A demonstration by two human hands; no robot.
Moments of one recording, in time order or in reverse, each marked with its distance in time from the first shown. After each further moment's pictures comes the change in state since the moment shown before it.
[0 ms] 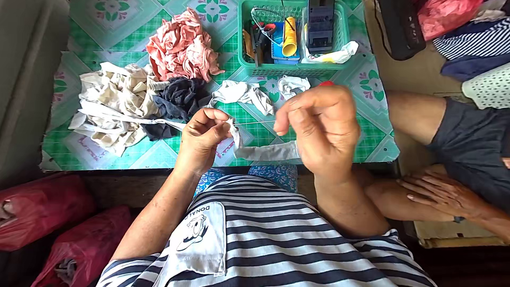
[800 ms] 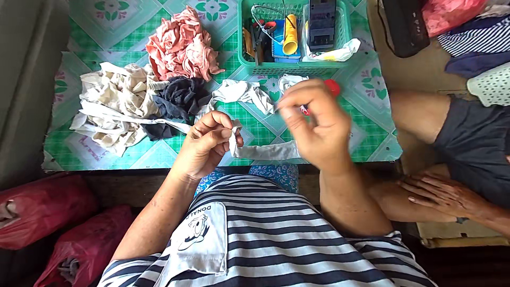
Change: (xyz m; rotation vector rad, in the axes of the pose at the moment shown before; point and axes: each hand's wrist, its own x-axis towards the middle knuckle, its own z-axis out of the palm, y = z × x) left_hand -0.001 0.004 -0.002 -0.272 -0.244 -0.130; right_hand -0.001 0.009 -0.017 -0.405 -0.071 0.021
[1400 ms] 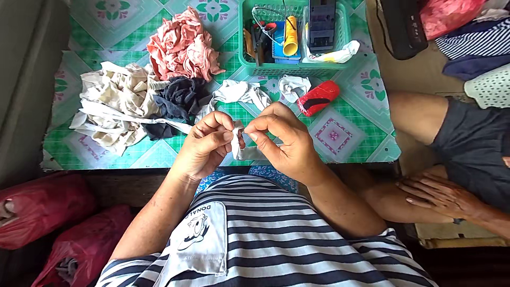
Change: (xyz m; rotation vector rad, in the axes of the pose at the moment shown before) left_hand 0.000 0.002 0.003 -0.032 -0.035 -0.006; right_hand -0.011 -0.009 0.034 0.023 -0.111 0.011
